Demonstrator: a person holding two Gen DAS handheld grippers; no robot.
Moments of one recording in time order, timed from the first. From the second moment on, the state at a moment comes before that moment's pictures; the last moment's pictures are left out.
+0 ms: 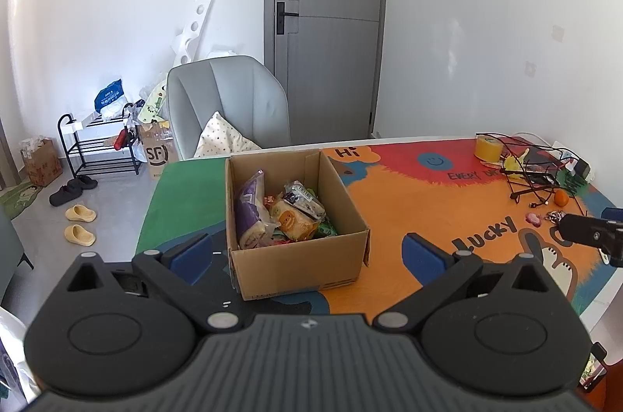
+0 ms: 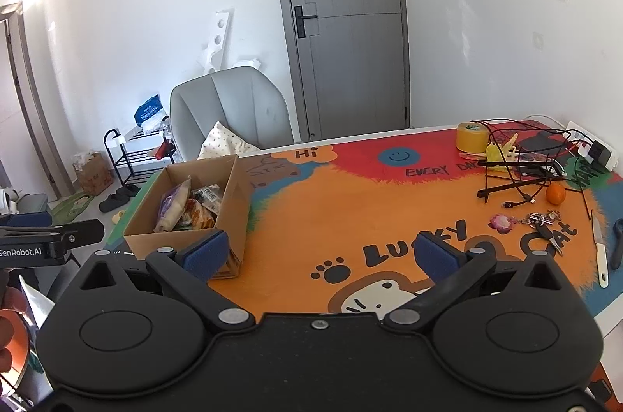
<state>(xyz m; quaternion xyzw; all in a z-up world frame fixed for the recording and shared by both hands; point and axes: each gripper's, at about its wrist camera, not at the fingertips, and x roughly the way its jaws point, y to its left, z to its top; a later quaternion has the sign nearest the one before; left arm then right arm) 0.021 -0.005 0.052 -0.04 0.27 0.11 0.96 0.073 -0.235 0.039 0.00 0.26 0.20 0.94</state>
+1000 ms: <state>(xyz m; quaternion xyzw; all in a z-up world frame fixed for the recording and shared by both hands) 0.023 -0.005 0.048 -0.03 0.27 0.11 0.95 0.078 -0.235 0.035 0.00 0.27 0.20 0.94</state>
